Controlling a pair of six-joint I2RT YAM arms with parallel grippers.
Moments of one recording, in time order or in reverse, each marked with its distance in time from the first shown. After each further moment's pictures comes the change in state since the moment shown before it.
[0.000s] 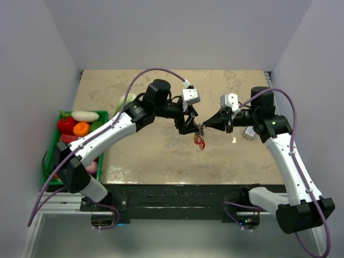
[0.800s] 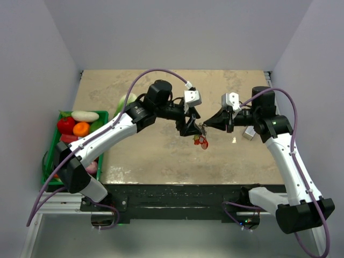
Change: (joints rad) left arm -0.017 0.001 0.006 -0.001 0.045 0.002; right arm -0.010 -0.001 0.003 0.000 -0.004 0.014
